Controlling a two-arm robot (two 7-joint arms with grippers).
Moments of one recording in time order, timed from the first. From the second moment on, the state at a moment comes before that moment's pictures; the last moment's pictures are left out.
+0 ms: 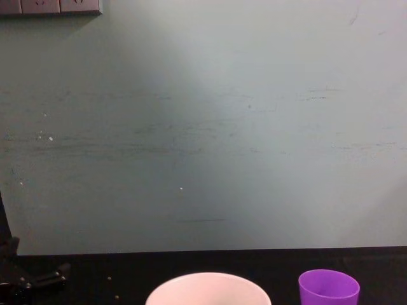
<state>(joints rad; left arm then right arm) -0.20 0.60 0.45 -1.41 -0.25 -0.12 0.03 0.05 0.70 -0.38 -1.43 0.54 -0.29 0.44</state>
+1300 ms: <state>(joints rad) -0.20 0.60 0.45 -1.41 -0.25 -0.12 0.03 0.22 0.44 -0.41 -1.26 0.43 -0.20 0.45</state>
